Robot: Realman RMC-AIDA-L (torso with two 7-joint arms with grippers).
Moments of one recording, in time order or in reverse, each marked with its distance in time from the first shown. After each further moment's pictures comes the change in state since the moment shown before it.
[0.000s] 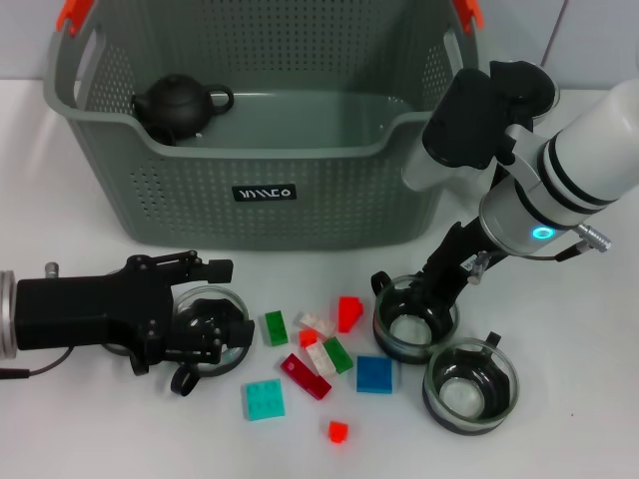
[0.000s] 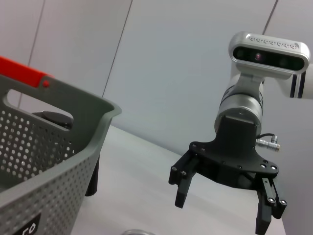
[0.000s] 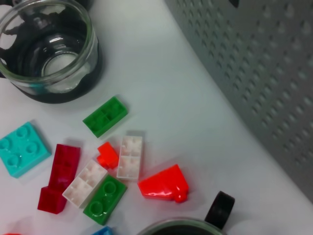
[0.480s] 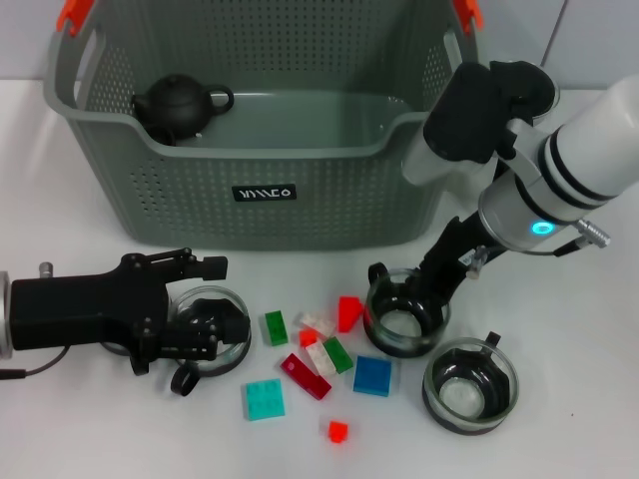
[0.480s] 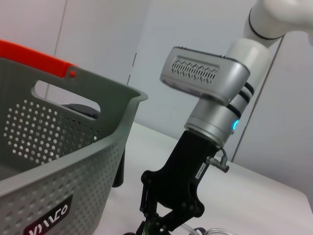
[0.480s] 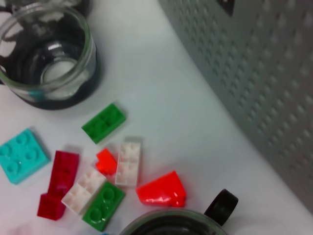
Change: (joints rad) left arm 0.007 0.000 -0.014 0.000 -0.003 -0.001 0.006; right arm -0.006 -0.002 0.003 -0.021 0.009 -0.004 0.000
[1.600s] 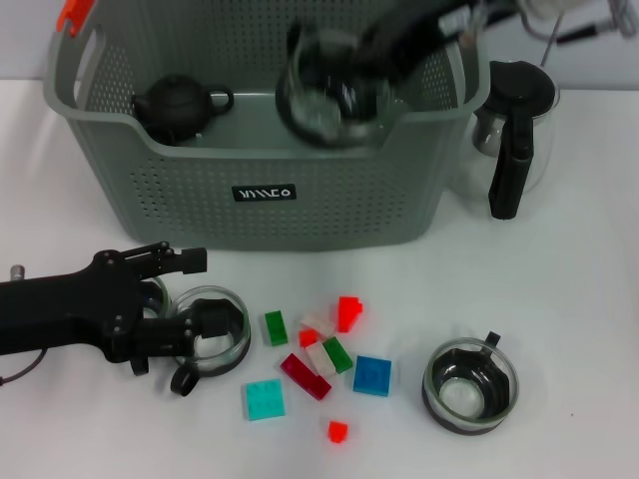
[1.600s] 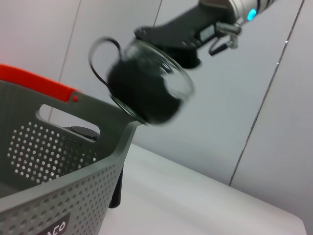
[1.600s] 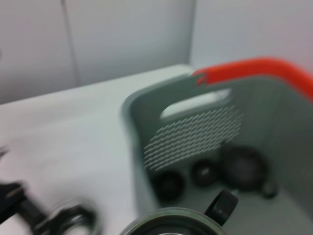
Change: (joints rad) left arm 0.018 0.005 -0.092 0.007 -0.004 0.083 0.002; right arm 0.095 -0.002 0.381 -0.481 0.081 -0.274 0.023
